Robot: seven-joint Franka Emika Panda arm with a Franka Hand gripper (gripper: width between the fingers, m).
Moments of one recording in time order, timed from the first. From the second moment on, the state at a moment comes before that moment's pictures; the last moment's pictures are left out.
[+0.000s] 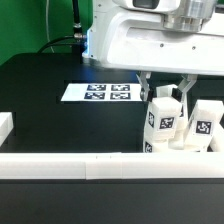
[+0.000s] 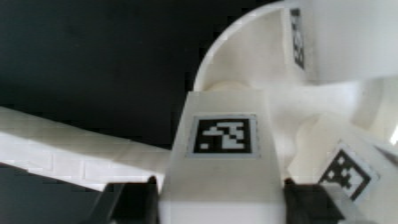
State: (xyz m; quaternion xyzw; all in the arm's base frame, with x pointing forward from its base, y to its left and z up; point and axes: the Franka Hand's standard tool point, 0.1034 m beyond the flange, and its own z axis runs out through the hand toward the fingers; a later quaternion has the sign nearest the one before) arm 0.626 0.049 0.094 1.00 0.07 0.01 0.07
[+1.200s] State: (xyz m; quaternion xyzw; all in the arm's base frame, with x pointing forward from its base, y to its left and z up) arm 0.628 0.069 0.093 0.86 -0.51 0.05 0.00
